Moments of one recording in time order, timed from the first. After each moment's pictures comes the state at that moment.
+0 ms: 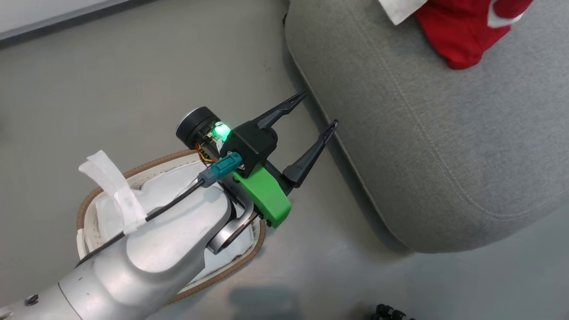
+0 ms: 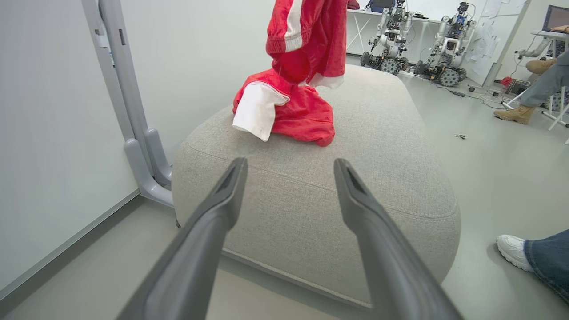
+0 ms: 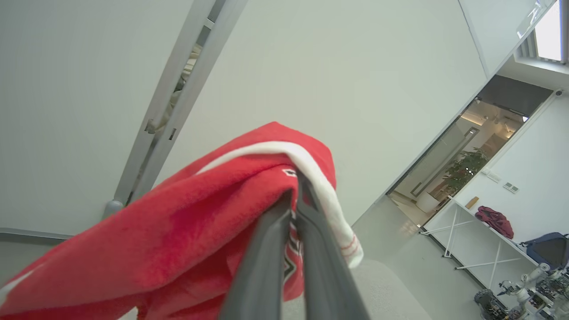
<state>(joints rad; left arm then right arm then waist) -0.87 0.33 -1.09 0.22 -0.68 -0.01 -0.19 -1.18 -0.55 0.14 0.57 0.12 0.13 -0.08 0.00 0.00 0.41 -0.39</state>
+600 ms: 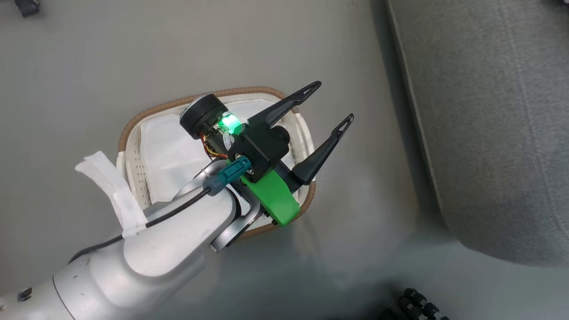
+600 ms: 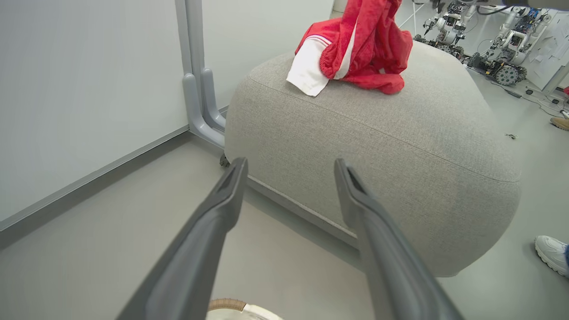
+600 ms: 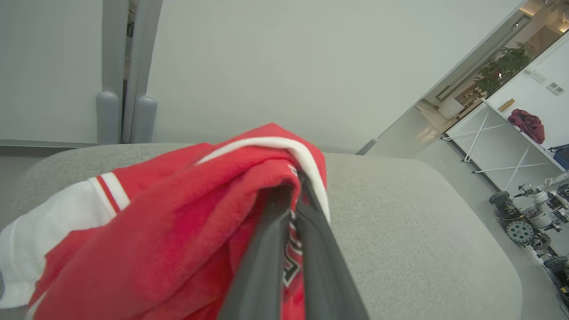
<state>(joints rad) -0.91 0.35 -1.11 0.12 -0.63 0.02 -0.17 -1.15 -0.60 -0.17 0.91 0.00 0.13 -0.13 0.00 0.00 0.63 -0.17</state>
